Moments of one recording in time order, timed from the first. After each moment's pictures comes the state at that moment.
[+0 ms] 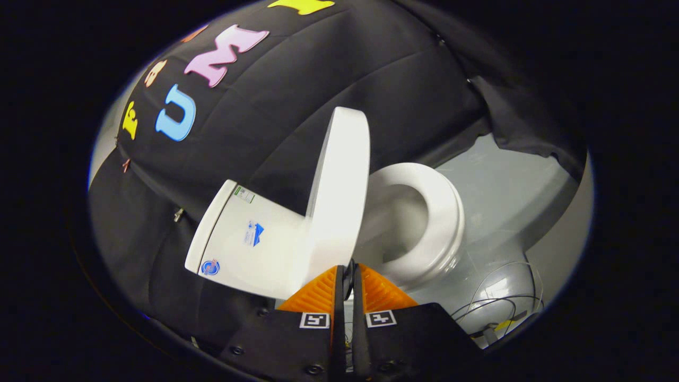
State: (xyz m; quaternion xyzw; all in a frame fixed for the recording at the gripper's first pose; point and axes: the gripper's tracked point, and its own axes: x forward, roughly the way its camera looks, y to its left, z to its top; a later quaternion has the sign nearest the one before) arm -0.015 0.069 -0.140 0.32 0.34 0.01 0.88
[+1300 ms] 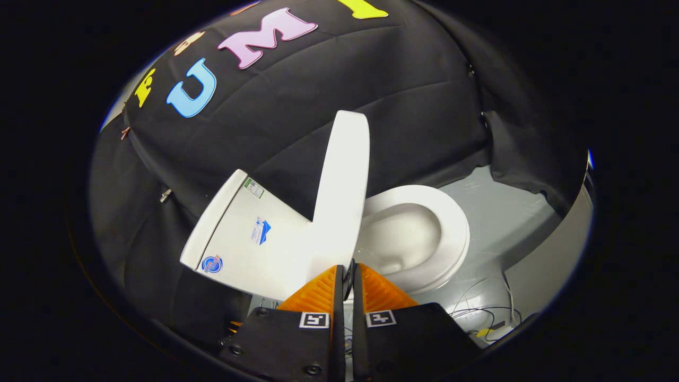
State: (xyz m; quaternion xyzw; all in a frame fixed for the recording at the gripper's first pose) arm -0.004 0.122 -0.094 0.25 0.34 -0.02 0.91
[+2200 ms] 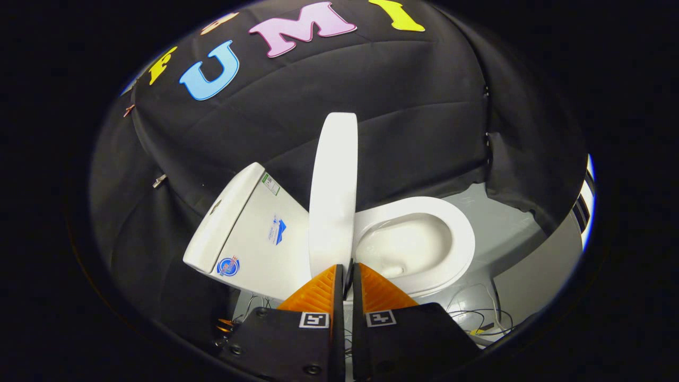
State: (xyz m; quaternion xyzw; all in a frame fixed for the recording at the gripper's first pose) arm 0.009 0.204 -0.048 0.19 0.34 -0.03 0.92
